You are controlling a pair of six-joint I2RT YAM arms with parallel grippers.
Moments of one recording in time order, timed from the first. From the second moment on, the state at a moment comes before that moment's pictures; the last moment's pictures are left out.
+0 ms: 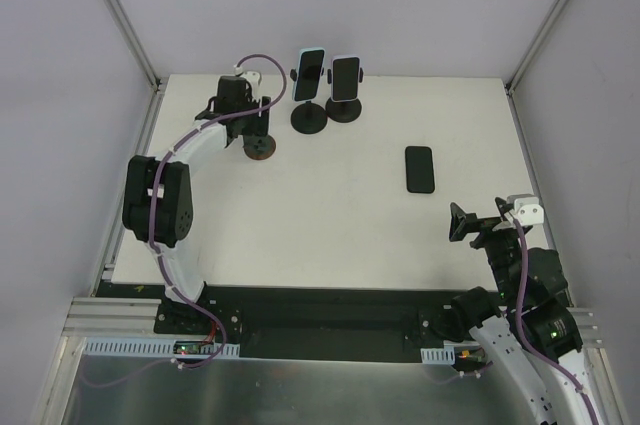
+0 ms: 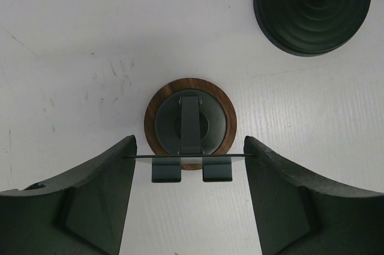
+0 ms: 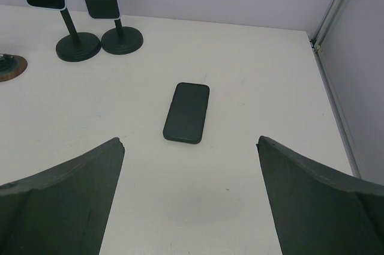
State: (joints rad) left arm -0.19 1.85 1.37 -0.23 0.02 -0.05; right arm 0.47 0.07 0.60 -0.56 0.33 -0.03
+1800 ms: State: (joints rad) left arm 0.23 1.36 0.92 -0.24 -0.16 -0.20; right arm 0.48 0.04 0.60 -0.56 0.30 -0.02
